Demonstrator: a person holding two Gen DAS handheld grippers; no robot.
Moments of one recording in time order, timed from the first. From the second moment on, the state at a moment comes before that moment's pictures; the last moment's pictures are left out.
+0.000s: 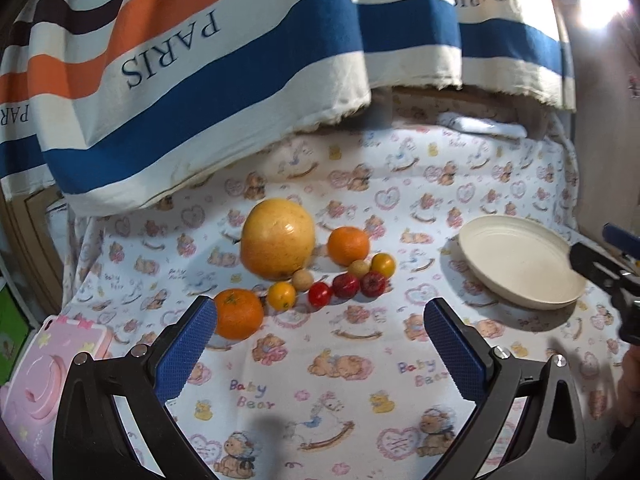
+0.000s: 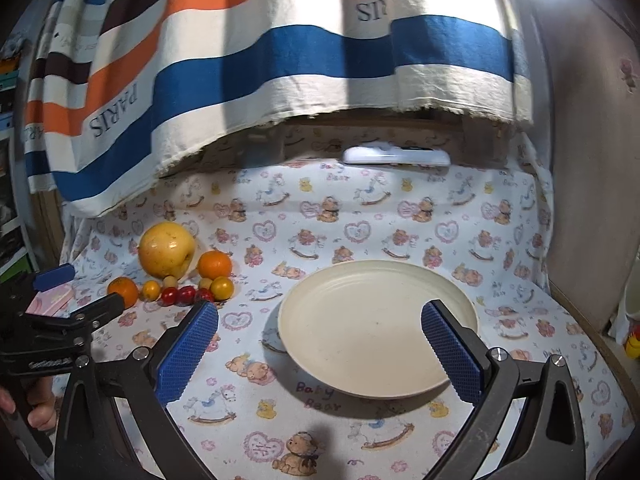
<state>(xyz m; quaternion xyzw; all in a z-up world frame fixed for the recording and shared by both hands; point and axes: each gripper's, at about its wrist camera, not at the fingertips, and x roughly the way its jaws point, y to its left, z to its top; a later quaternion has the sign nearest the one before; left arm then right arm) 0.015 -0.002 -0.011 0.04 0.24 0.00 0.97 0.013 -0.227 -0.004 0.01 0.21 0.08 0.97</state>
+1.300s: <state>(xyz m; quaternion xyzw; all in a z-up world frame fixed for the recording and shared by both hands) 0.076 0.126 -0.012 -0.14 0.33 -0.03 0.93 0.122 -0.078 0.009 0.03 0.34 0.20 0.92</state>
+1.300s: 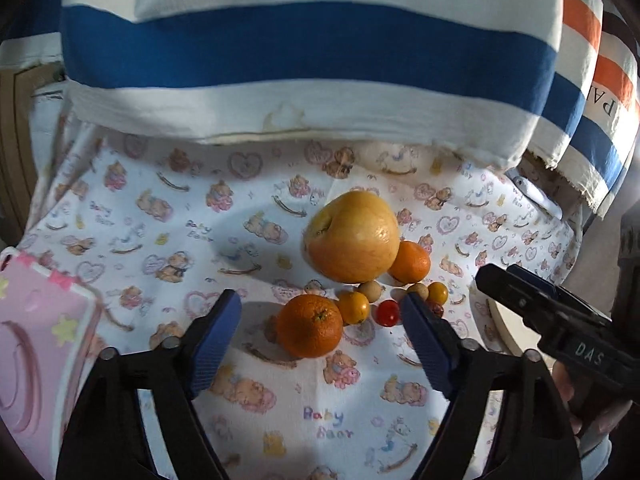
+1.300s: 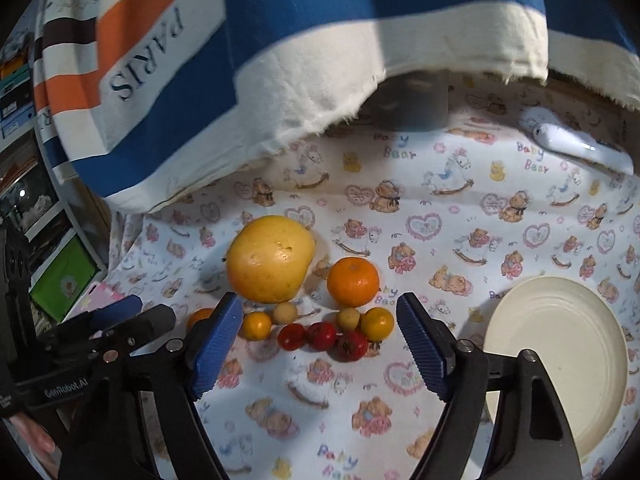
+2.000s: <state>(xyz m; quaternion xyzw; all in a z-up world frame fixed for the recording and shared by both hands) 0.115 0.112 -0.047 -0.13 0.40 -0.04 0.91 0.155 -0.102 -0.032 0.06 0.41 0.23 0.88</state>
